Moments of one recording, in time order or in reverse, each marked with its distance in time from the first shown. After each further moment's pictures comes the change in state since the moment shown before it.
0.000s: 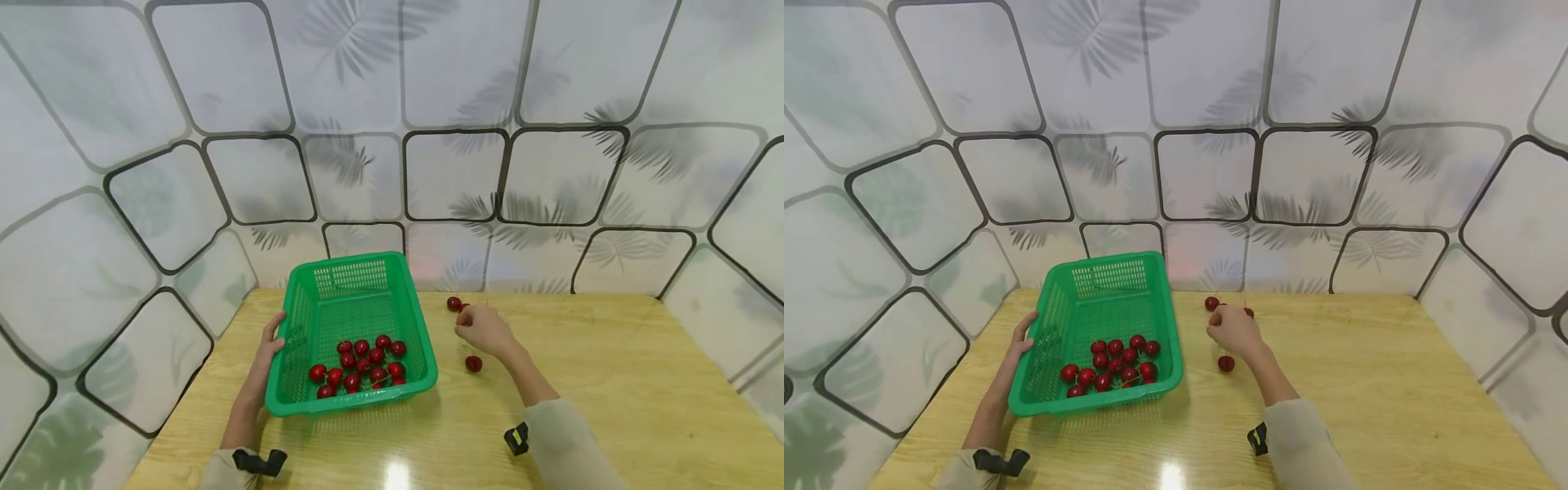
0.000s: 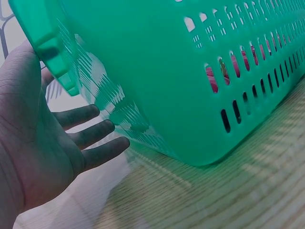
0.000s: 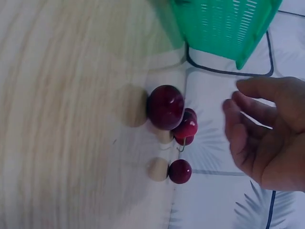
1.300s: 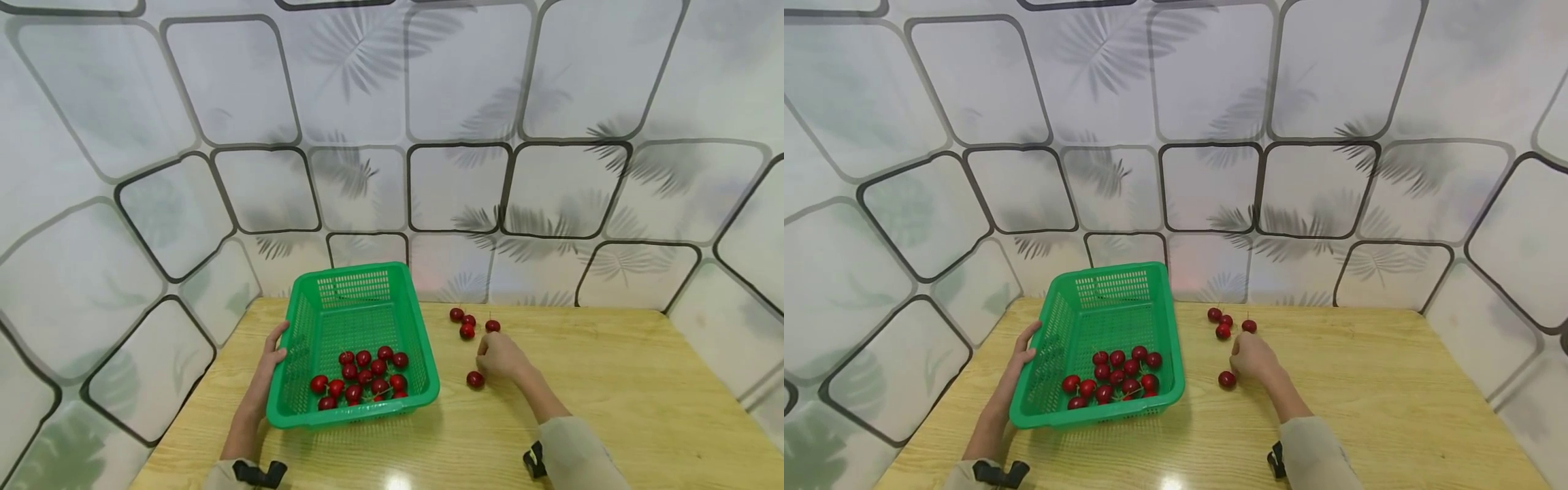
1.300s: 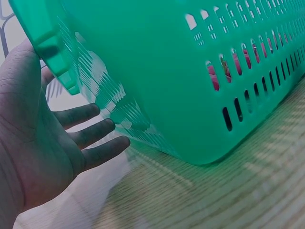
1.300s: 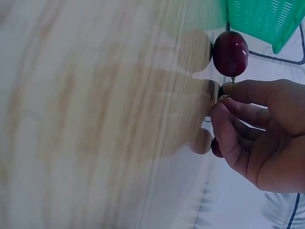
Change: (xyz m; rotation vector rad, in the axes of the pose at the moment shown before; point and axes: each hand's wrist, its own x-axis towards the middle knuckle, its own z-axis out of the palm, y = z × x) left_hand -0.002 -0.005 -0.001 0.008 0.000 0.006; right_hand -0.004 0.048 0.014 -0.092 -0.092 0.074
